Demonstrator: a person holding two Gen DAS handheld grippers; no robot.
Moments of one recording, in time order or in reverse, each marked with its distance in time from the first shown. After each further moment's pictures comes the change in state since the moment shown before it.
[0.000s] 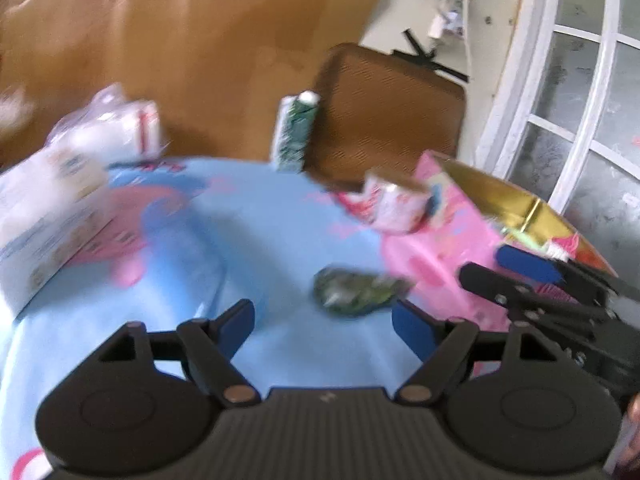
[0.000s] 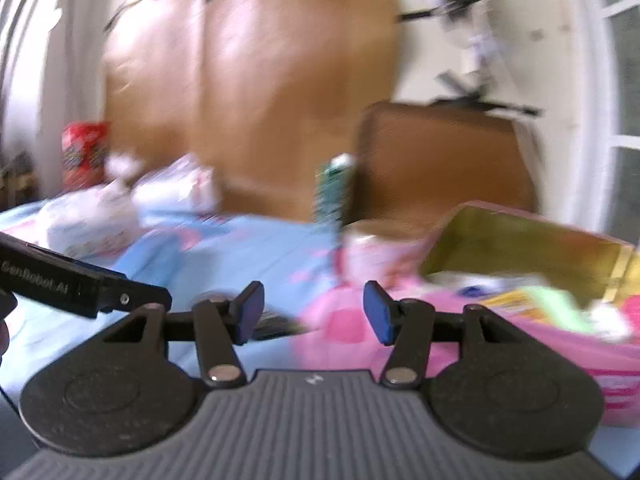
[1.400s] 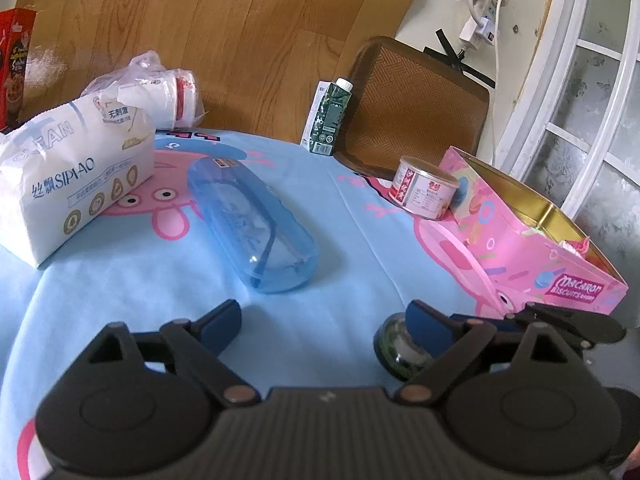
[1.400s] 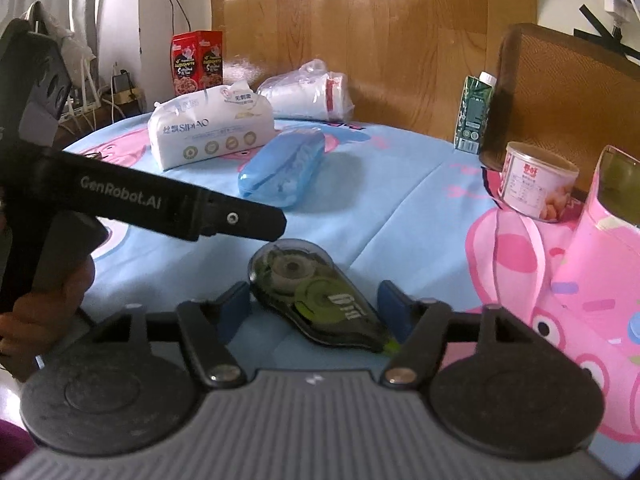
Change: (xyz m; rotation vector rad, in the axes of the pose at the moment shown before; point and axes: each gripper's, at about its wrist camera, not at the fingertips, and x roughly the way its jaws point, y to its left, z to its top) left arm -0.003 0.029 -0.017 -0.072 0.009 -0.002; right arm 0.001 0.053 -0.016 -0.080 0.253 0.313
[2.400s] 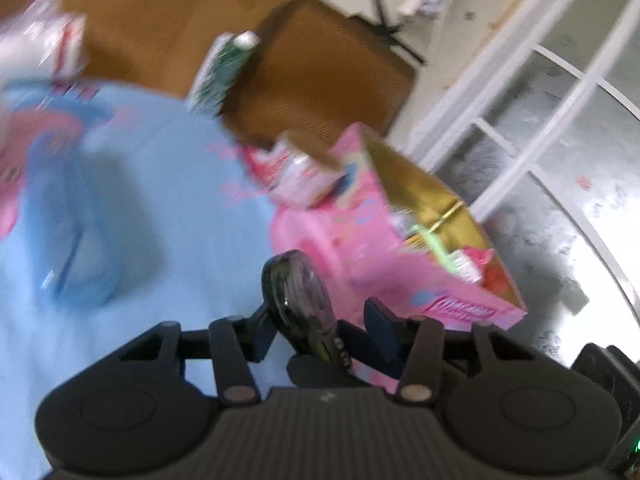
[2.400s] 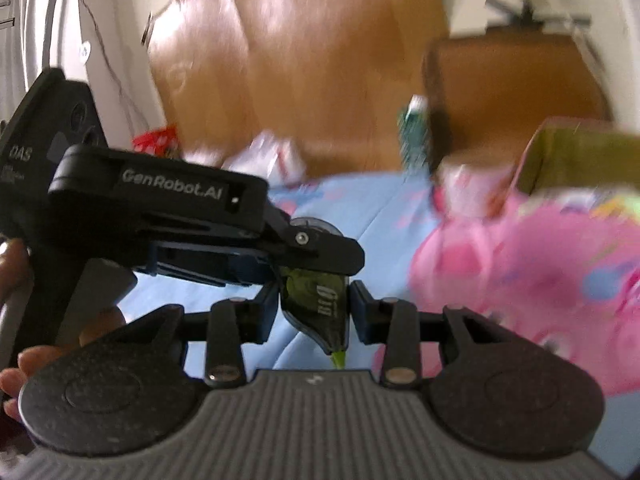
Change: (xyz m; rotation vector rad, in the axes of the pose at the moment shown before) left arm 0.038 -0.068 0.047 -0.092 0.152 -0.309; right arm -0.038 -0.035 0.004 0.254 -0.208 -0.048
